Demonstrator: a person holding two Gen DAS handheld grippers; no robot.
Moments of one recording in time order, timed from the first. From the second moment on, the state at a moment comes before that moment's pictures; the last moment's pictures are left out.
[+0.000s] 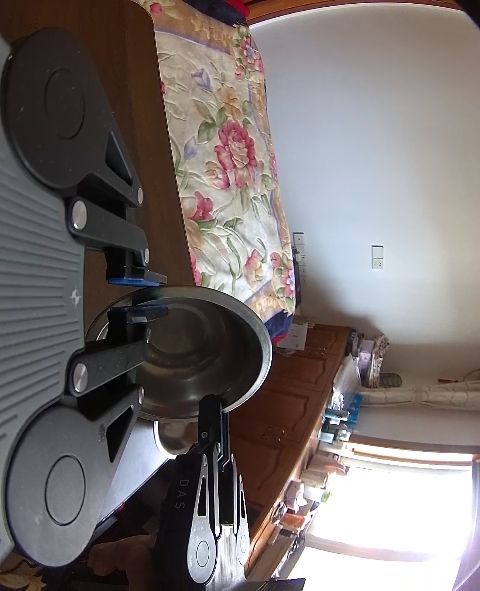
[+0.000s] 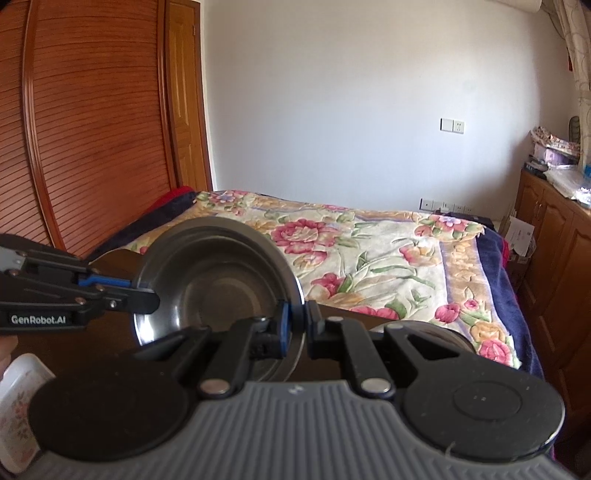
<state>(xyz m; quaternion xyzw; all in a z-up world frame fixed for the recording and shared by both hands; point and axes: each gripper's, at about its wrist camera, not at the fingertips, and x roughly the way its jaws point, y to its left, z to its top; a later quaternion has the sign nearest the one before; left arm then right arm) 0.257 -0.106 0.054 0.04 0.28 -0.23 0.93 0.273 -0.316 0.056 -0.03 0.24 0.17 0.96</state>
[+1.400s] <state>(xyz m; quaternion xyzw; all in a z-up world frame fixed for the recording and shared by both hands) 0.134 -0.083 0.015 0.02 0.31 -0.28 0.91 0.168 -0.296 0.032 -0.08 0.26 0.16 0.95</state>
